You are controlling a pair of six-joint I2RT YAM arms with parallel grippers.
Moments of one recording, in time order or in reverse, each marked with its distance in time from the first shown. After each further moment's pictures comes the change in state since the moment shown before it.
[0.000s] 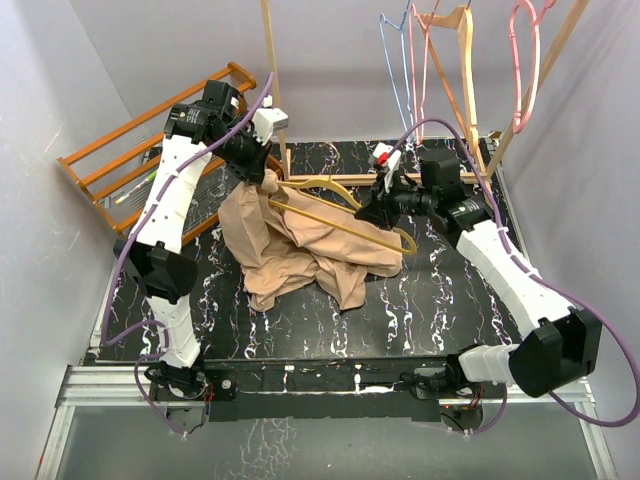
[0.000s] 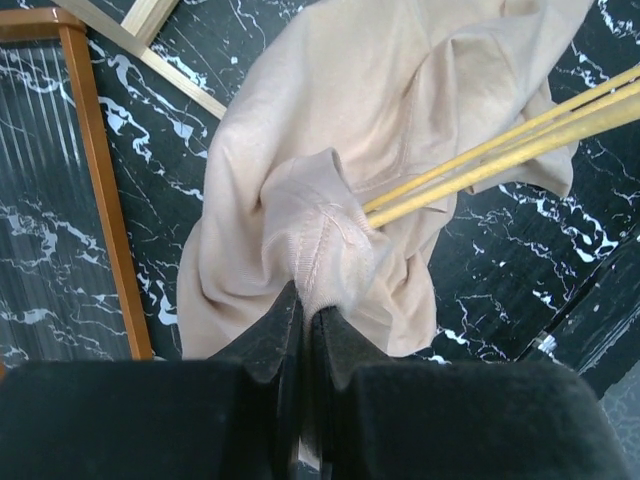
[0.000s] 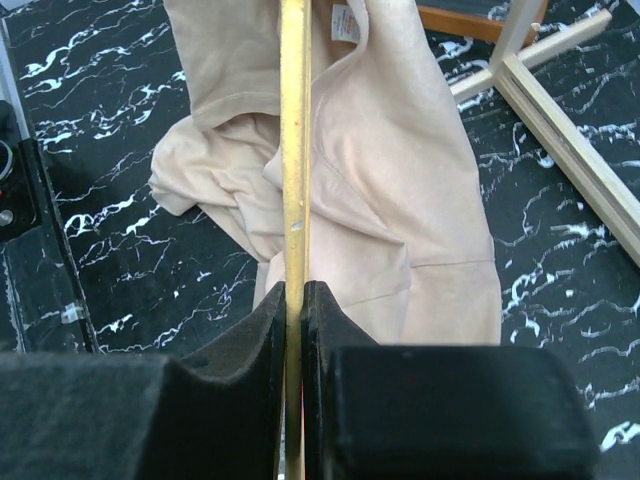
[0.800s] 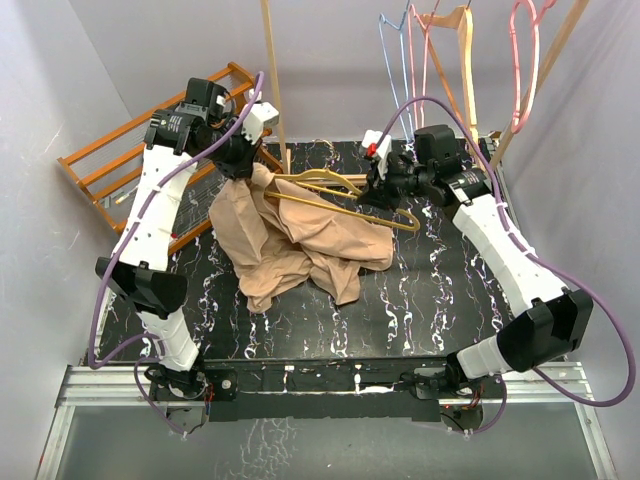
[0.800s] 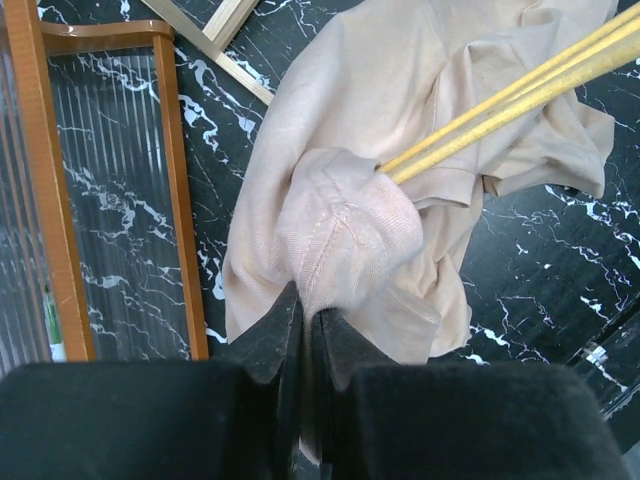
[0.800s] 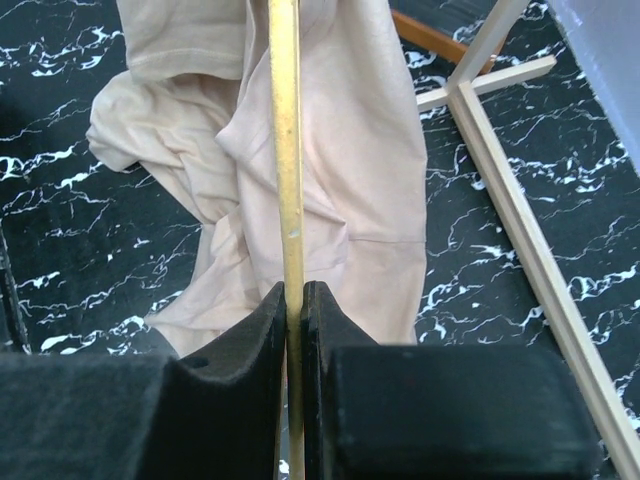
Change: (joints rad) left arm 0.003 -0.142 -0.086 0.058 -0.098 0.031; right arm -0.004 0.148 0.268 -0.256 -0.002 -0.299
